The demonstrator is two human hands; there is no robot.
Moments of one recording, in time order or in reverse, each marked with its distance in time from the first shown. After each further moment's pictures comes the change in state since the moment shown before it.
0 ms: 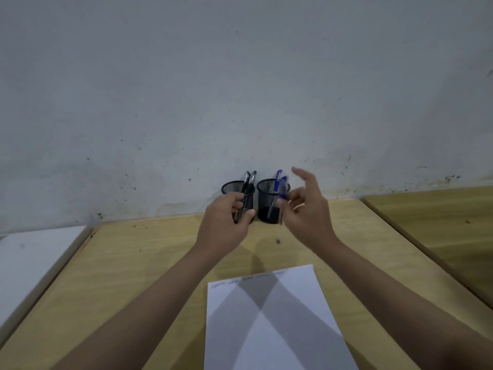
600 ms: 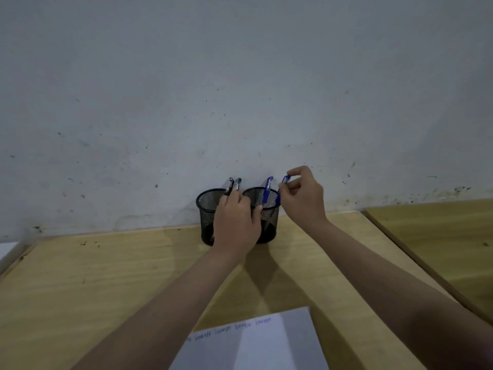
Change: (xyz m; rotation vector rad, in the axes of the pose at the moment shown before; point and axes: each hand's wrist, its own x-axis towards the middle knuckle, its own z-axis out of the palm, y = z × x) left_hand 0.079 -0.040 0.115 0.372 0.061 0.111; right_hand 0.096 0.110 0.023 -0.176 0.057 0.152
